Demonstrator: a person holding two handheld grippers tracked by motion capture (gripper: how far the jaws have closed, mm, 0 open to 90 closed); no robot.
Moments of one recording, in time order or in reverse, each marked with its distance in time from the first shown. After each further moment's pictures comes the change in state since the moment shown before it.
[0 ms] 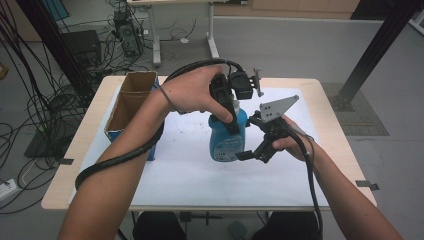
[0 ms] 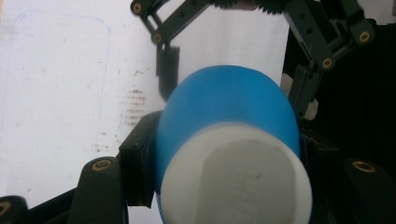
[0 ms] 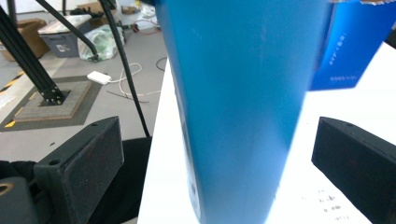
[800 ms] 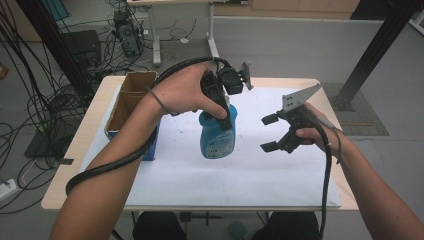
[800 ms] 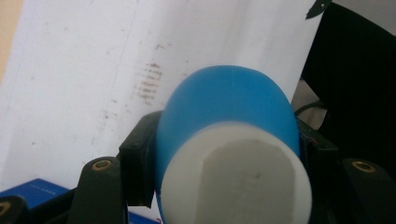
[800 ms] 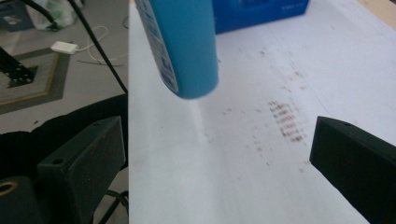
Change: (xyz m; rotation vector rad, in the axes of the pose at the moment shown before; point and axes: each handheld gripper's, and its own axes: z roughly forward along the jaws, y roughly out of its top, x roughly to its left) left arm 0.006 -0.017 -0.007 0.019 0.061 -0.183; right arm -0.012 -0.002 -0.060 0.216 -0.148 0.143
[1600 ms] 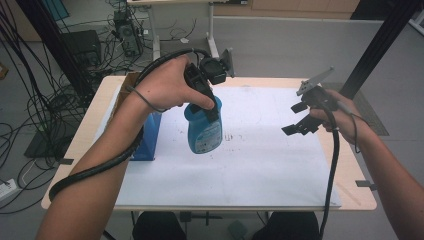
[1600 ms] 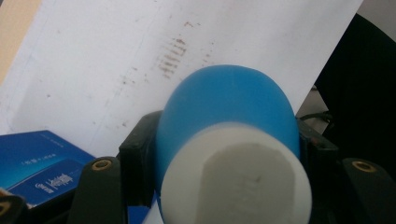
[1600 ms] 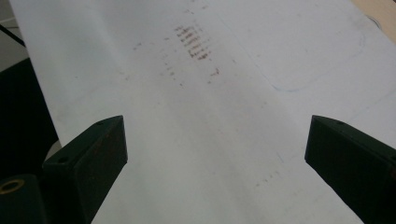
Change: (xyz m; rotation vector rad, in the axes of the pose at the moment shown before) left arm 0.016 -0.021 -0.022 0.032 0.039 -0.162; right arm -0.033 -0.003 -0.044 0.271 -0.284 0.149
